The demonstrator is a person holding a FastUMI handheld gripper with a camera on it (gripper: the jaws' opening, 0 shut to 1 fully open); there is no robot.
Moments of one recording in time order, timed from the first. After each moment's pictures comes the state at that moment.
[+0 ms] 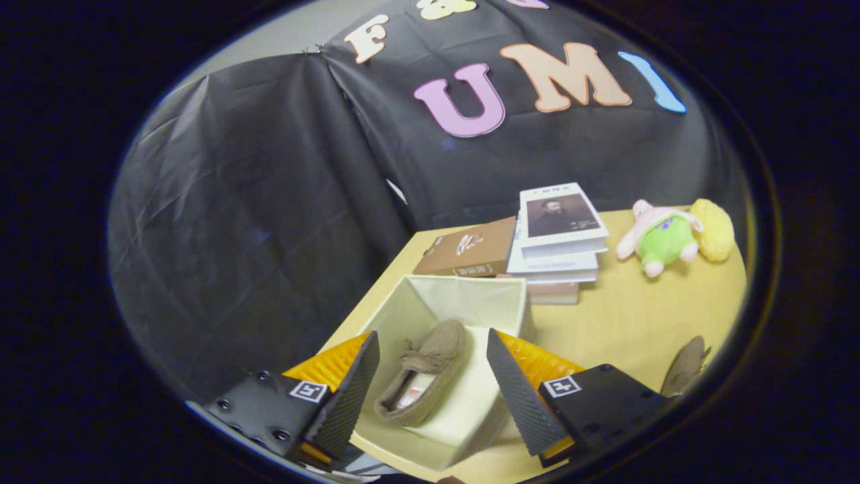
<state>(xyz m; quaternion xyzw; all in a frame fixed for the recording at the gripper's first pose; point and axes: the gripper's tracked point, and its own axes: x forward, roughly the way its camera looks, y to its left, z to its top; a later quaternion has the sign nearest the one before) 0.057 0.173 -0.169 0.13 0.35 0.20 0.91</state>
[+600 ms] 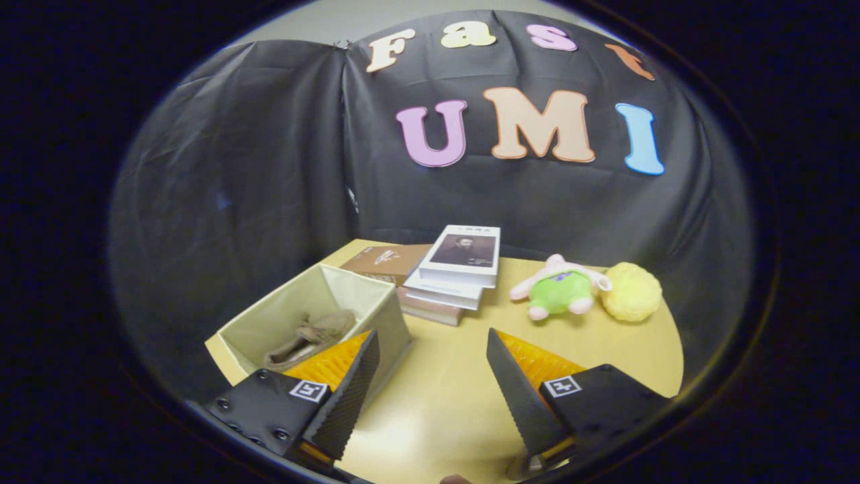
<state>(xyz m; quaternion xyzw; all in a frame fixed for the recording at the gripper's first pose) 0.040 0.017 -0.161 -0.01 0.28 0.13 0.95</state>
